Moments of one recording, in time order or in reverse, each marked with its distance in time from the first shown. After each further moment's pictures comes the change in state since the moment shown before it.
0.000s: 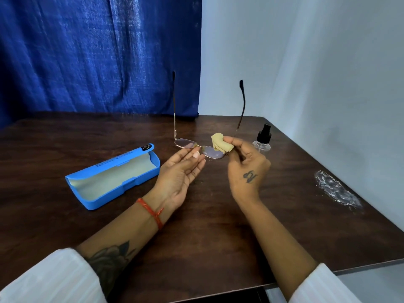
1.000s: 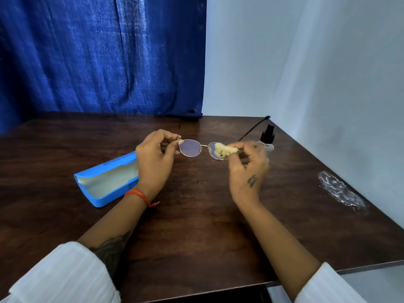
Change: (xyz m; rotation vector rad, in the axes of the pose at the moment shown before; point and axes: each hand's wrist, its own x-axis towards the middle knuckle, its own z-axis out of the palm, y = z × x) left_hand 0.019 0.034 -0.035 1.029 0.133 1.027; right_hand -0.007 -0.012 -0.002 0.039 0.013 0.020
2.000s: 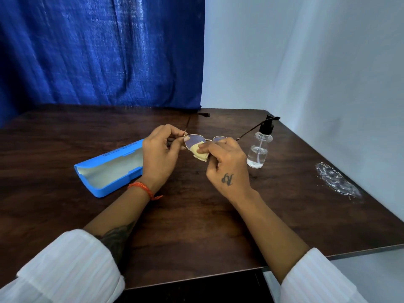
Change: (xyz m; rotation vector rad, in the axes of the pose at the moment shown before) left_hand -0.008 0.002 0.004 -0.010 -0.090 0.083; right_hand -0.009 -0.001 0.004 -0.244 -0.387 -0.526
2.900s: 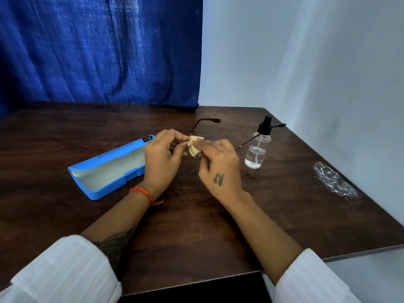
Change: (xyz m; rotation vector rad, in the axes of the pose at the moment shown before) left_hand -0.006 0.000 0.007 0.019 -0.055 0.032; right_hand 0.003 -0.006 0.011 -0.048 -0.042 0.089
